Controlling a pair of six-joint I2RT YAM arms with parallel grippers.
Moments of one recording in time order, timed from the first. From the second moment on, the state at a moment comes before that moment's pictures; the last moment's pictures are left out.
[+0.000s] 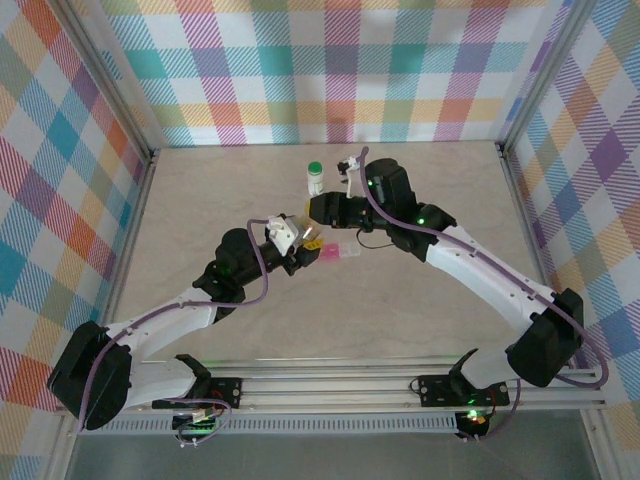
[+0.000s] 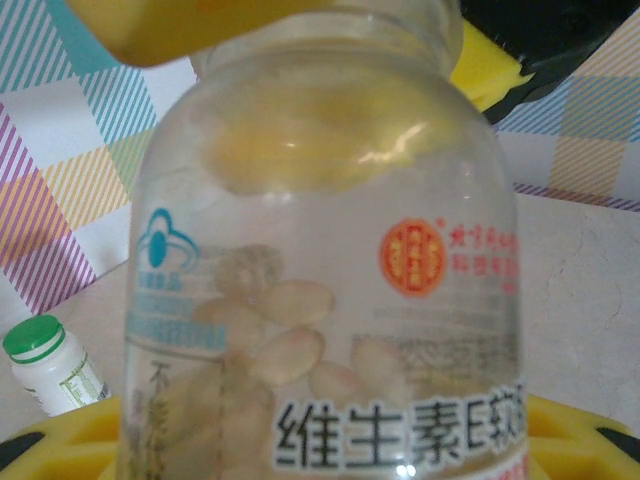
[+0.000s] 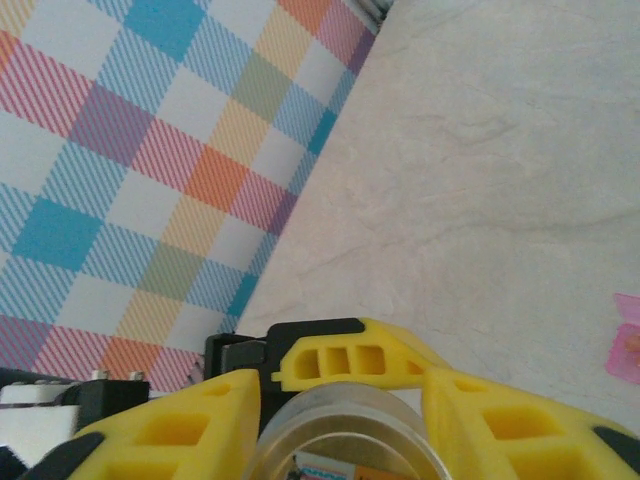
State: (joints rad) left arm -0.63 1.18 0.59 0.50 0.30 0.16; right arm 0.71 1.42 1.33 -0.34 -0.38 0.68
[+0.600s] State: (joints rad) left arm -0.65 1.20 0.59 0.55 0.37 0.19; right arm 0.72 1.43 1.37 -0.40 -0.31 0.67
